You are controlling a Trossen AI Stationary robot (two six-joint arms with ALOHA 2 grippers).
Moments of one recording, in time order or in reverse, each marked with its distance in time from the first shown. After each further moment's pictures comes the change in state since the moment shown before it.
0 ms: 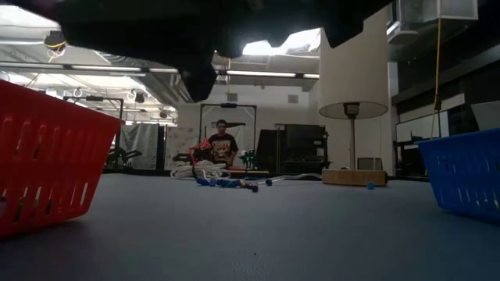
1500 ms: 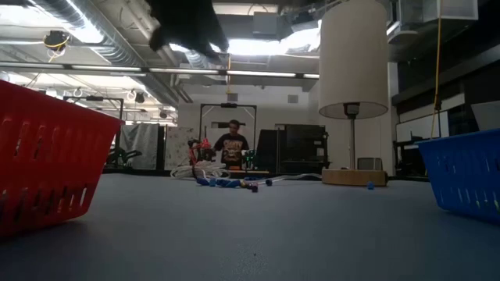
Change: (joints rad) left arm 0.250 0.072 0.002 0.019 0.001 -0.027; right arm 0.013 -0.431 0.162 -1.181 0.180 -0.265
